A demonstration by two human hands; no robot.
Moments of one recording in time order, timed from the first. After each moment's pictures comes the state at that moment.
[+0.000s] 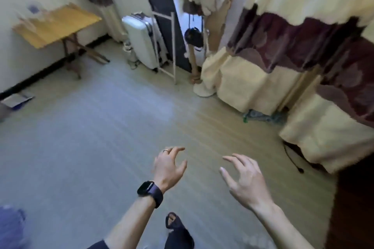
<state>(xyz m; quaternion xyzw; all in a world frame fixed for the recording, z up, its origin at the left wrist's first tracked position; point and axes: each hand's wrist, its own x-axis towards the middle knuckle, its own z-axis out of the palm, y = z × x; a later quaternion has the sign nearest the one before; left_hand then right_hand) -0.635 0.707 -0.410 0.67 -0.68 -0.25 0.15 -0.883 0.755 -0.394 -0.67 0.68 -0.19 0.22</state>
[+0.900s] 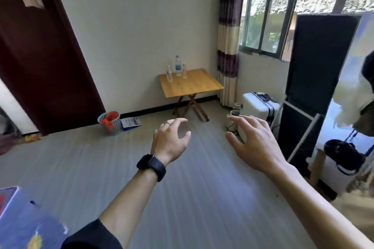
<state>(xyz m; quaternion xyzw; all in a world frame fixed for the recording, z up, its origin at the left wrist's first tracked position) -0.164 0.362 -0.203 0.79 -0.50 0.01 0.35 -0.393 0.264 -0.183 -0.87 0.38 -0.30 0.09</state>
